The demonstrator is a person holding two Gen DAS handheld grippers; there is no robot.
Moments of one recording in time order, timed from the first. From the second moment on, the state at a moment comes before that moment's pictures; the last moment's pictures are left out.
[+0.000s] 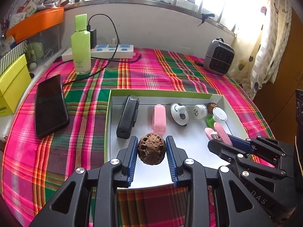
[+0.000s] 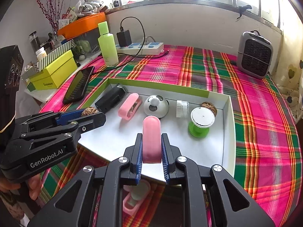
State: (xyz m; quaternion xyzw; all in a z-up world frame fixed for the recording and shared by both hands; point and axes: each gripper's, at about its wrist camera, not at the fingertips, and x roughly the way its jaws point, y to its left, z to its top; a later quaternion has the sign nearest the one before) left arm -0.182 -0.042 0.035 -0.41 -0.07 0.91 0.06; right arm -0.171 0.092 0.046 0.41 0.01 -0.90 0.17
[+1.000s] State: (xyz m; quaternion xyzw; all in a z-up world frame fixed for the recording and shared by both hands) left arm -0.215 -0.045 0.015 -0.43 -0.05 0.90 0.06; right arm -0.206 0.072 0.026 0.44 0.03 -0.88 0.17
